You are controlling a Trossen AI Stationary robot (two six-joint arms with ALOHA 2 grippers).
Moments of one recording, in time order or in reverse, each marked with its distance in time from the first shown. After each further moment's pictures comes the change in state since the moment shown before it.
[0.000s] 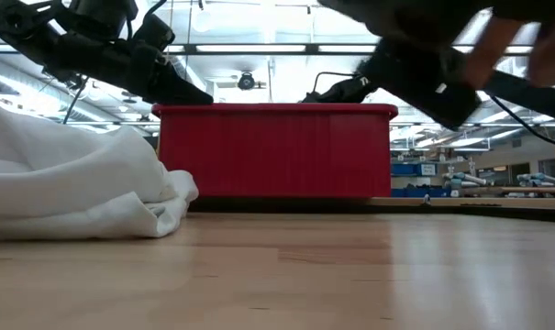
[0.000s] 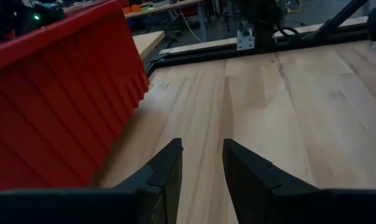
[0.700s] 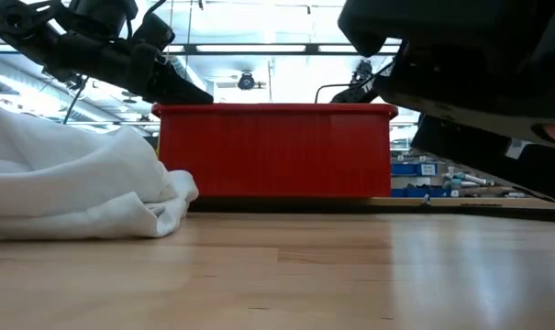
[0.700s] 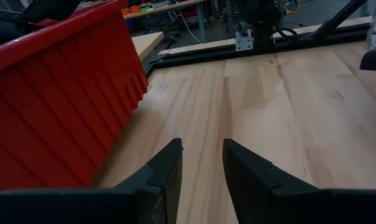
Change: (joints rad) left arm 0.000 0.000 0.000 0.001 0.001 -0.001; right arm -0.004 -0.011 -0.162 -0.041 0.026 -0.017
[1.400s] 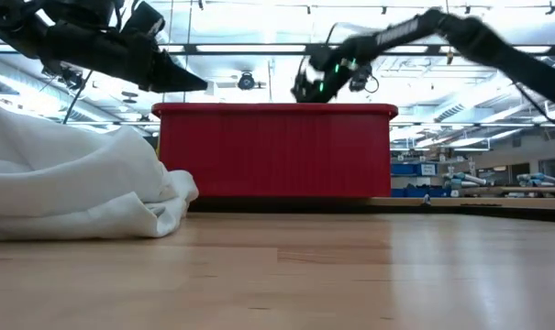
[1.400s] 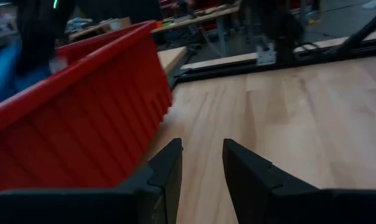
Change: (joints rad) left arm 0.000 -0.102 0.000 -0.035 -0.086 0.032; right arm 0.035 -0.204 0.190 0.029 -0.033 -0.002
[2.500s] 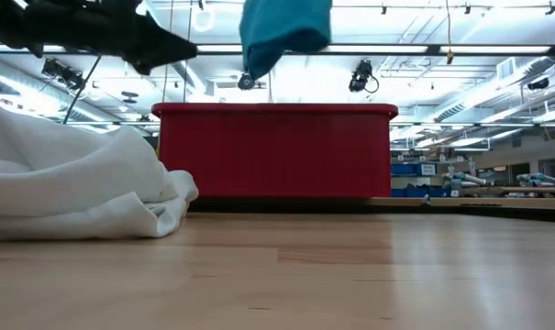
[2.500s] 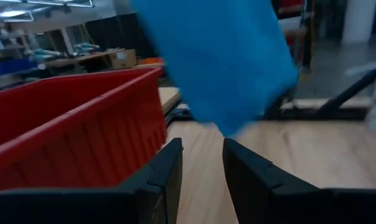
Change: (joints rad) left arm -0.086 -0.160 0.000 0.008 -0.045 -0.126; right arm 0.521 -0.546 -0.141 -0.247 -0.032 -0.066
